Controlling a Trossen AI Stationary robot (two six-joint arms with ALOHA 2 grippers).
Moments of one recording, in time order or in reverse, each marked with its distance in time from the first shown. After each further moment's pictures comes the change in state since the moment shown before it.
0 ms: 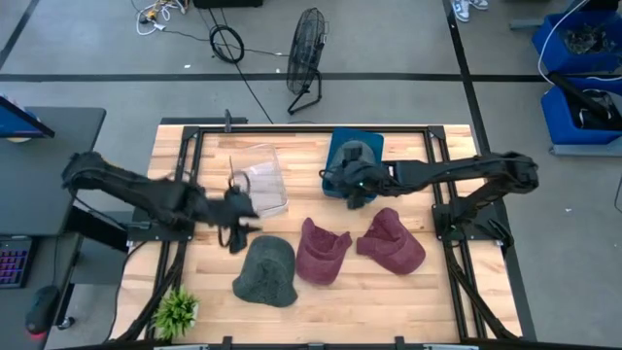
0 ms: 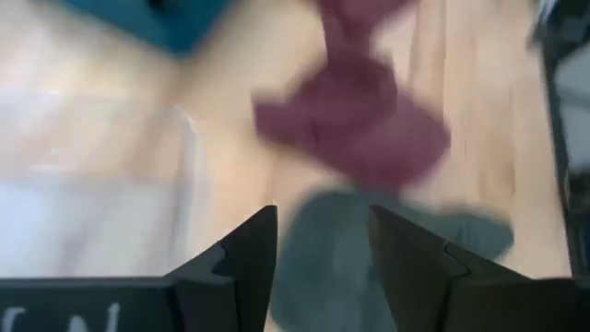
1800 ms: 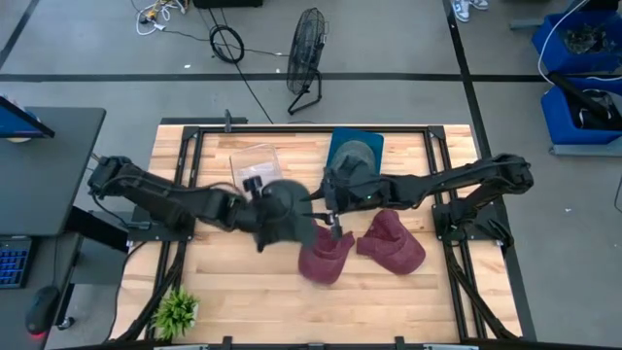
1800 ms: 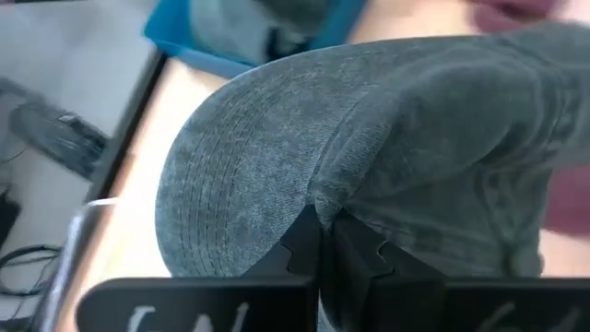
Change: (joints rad) left arm 0.042 0.372 0.285 -0.138 -0.358 0.200; right arm 0.135 0.060 -0.001 0.566 -0.413 0.336
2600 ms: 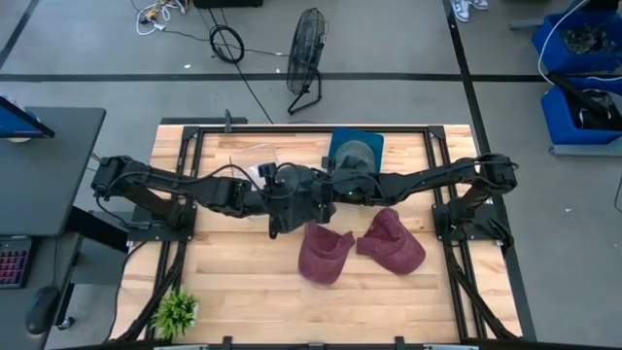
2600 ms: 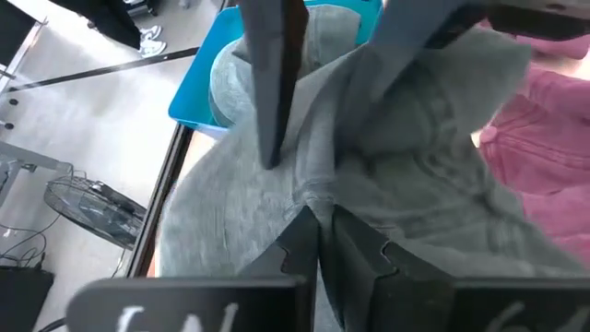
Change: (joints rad) left arm 0.110 0.021 -0.001 0.223 0.042 0.325; right arm -0.086 0.125 0.002 -0.011 0.243 -0.122
